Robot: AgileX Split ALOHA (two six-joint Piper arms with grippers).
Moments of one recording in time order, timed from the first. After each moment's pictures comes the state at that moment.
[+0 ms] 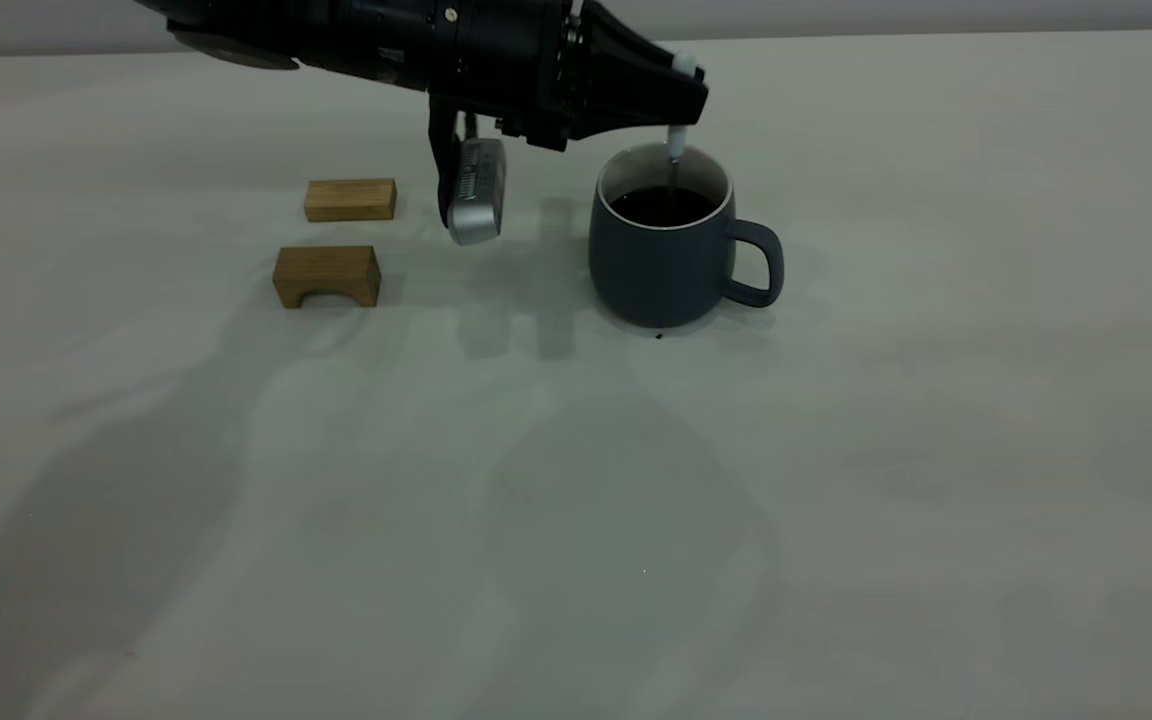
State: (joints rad) left arm -0.28 2.63 -1.75 -1.57 0.98 -0.93; right arm -0.06 0.02 -0.47 0.09 1.14 -0.12
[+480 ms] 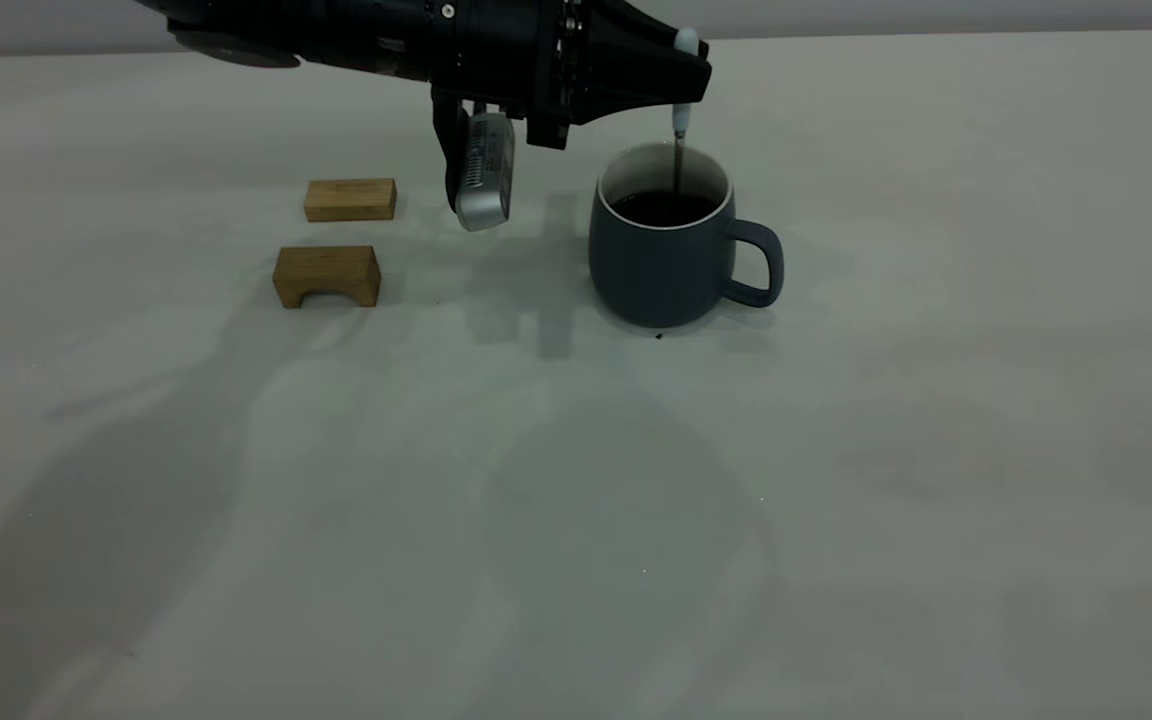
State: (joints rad) left arm -0.28 2.63 -1.75 -1.62 1.08 -0.80; right arm -0.06 0.02 -0.47 0.09 1.14 -0.12
